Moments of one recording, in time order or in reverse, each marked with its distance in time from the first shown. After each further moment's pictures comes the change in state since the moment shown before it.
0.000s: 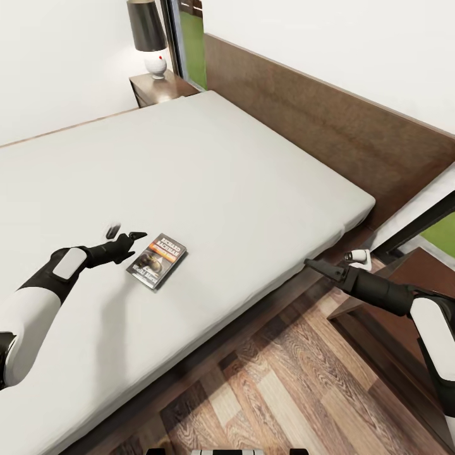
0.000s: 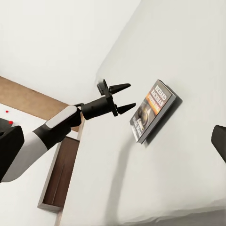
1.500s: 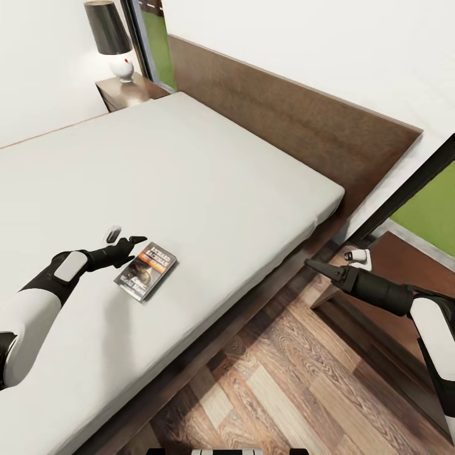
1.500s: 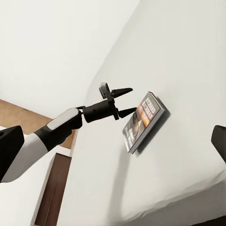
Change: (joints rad) left arm 0.002 0.000 -0.006 0.036 -0.003 -0.009 0.000; right arm 0.000 0.000 0.000 0.000 0.000 0.000 0.000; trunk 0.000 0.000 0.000
